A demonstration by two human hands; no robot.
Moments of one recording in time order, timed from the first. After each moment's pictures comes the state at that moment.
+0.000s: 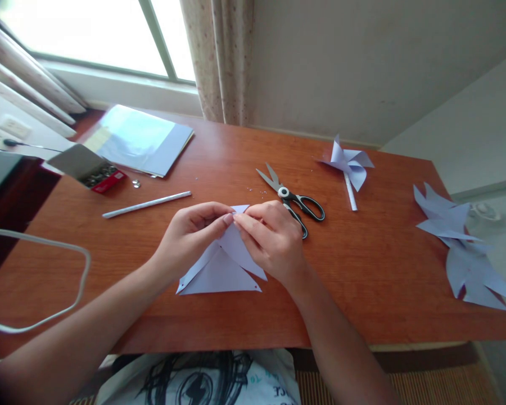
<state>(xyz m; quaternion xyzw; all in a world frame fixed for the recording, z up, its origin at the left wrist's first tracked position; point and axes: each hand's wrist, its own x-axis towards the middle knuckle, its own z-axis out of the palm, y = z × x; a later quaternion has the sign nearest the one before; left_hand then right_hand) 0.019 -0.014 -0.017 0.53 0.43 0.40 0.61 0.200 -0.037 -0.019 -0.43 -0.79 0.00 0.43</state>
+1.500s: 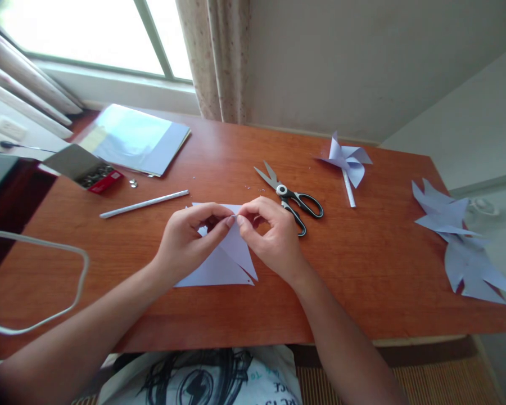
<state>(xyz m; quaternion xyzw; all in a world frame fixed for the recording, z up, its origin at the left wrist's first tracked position) 0.021 -0.017 -0.017 0.69 0.45 0.38 0.43 0.194 -0.035 -0.012 -0.50 -0.66 0.33 0.45</state>
